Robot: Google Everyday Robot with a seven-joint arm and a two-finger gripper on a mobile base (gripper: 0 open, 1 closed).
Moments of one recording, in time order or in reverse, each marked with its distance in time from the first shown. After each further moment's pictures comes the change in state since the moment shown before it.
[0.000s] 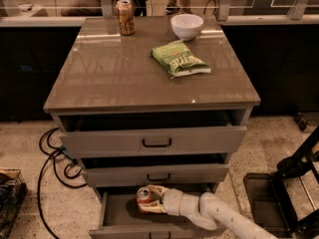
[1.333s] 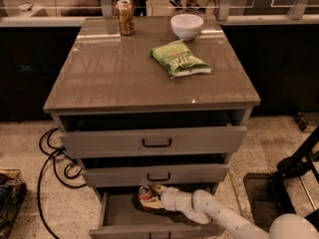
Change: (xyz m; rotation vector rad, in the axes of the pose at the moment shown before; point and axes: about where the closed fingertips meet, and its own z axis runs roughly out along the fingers) arm 0.099 -0.042 0.032 0.052 0.117 0.063
